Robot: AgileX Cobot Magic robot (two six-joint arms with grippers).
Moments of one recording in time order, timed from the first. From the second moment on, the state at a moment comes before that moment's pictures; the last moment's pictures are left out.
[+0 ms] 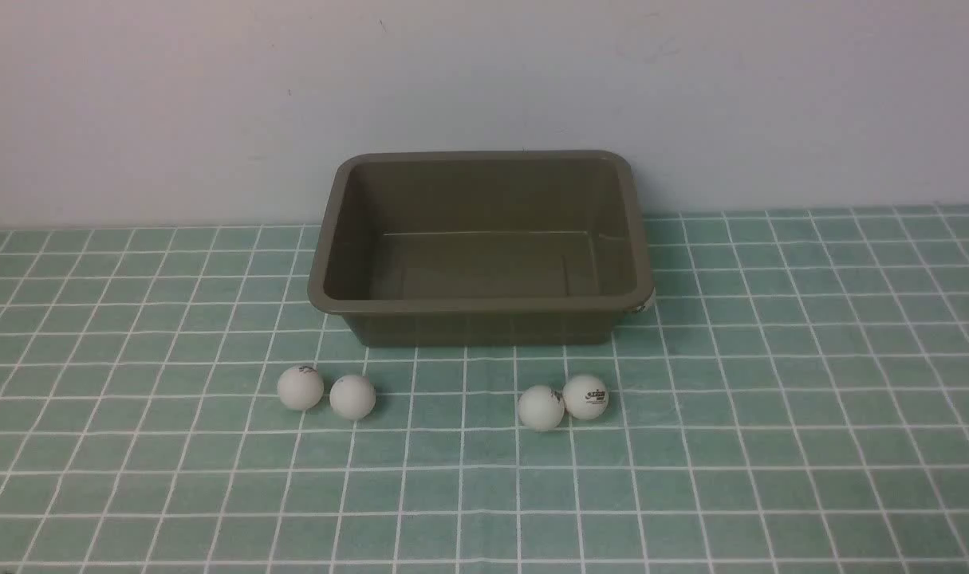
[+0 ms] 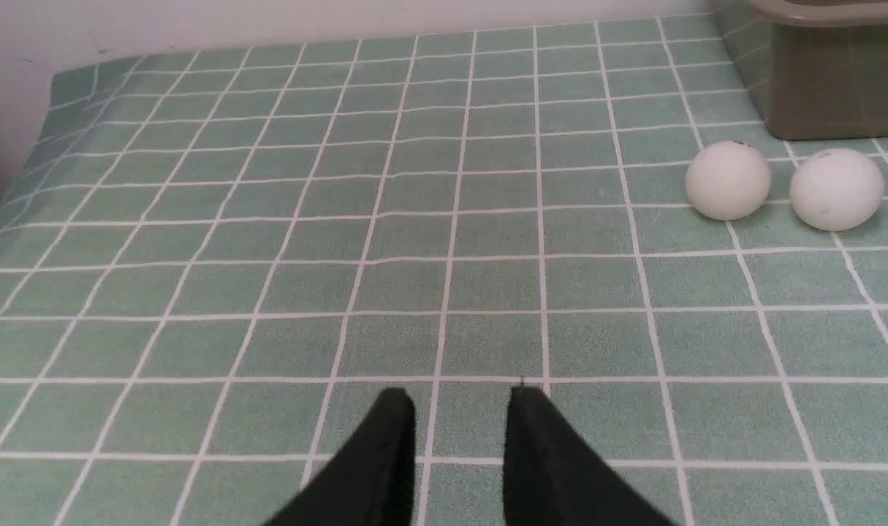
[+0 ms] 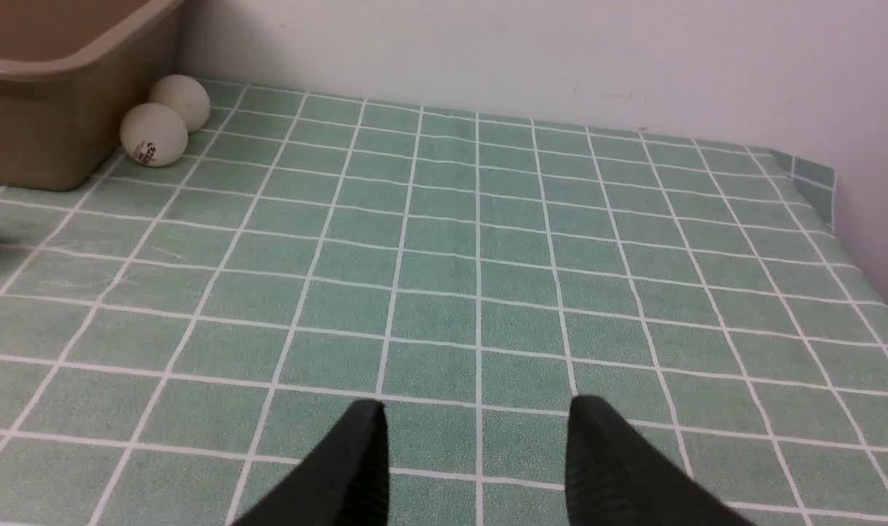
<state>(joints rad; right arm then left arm) -0.05 -0.01 0.01 -0.02 0.43 -0.13 0.15 -0.01 0.02 -0.13 0.41 0.17</state>
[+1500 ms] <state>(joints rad) -0.05 -0.01 0.02 -0.05 0.40 -0.12 0.15 -0.01 0.02 -0.13 0.41 0.17</state>
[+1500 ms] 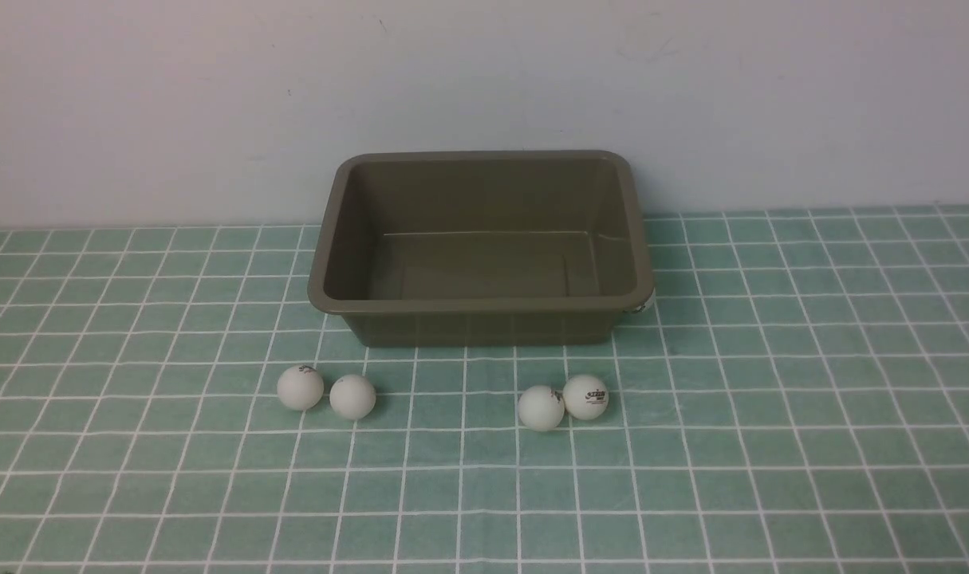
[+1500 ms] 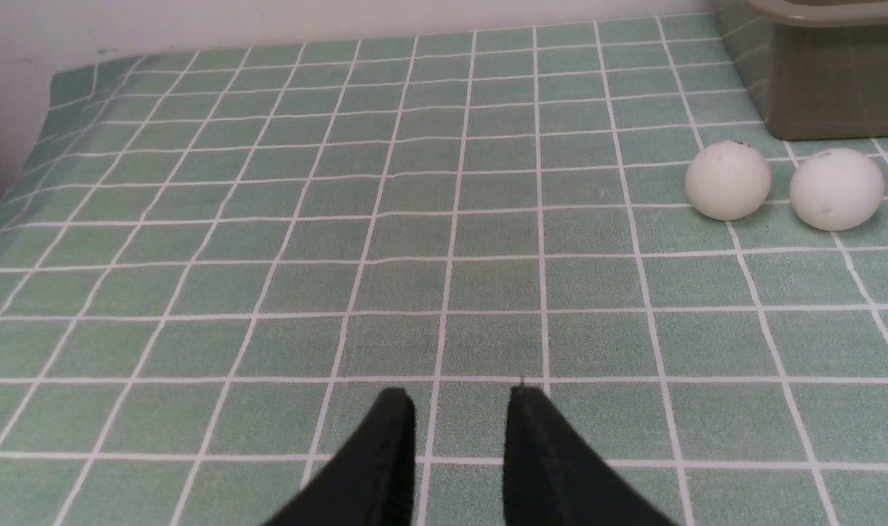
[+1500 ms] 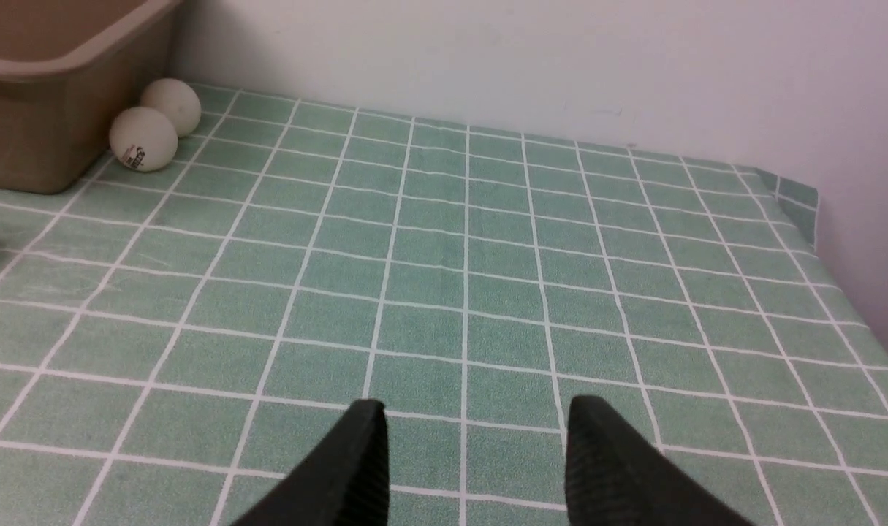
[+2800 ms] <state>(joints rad) -0.05 0.30 -0.71 0.42 0.72 -0.39 0.15 -0.01 0.02 -0.13 0.41 0.17</state>
